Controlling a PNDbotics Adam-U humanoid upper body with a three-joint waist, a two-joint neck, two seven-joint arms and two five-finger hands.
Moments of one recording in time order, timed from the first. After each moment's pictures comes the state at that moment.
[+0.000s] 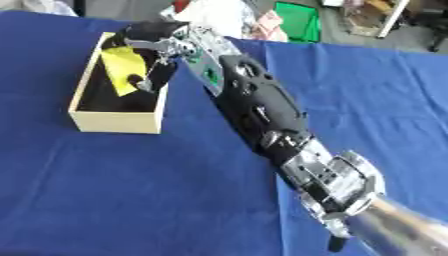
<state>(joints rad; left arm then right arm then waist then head) -0.39 0.25 -0.06 -1.70 -0.04 -0.10 -0.10 -1.12 -0.21 0.24 -0.98 0.92 -0.36 0.55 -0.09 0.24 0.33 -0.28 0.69</state>
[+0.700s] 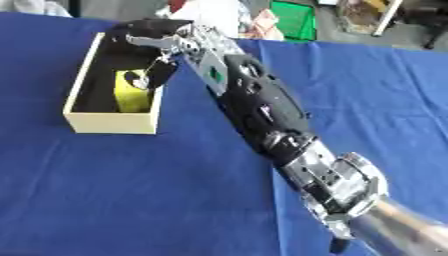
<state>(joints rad) -0.39 0.25 -0.05 -1.70 -0.04 -0.10 -0.10 -1.11 -0.29 0.23 -1.11 0.76 -0.35 0.51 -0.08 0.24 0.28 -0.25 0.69</state>
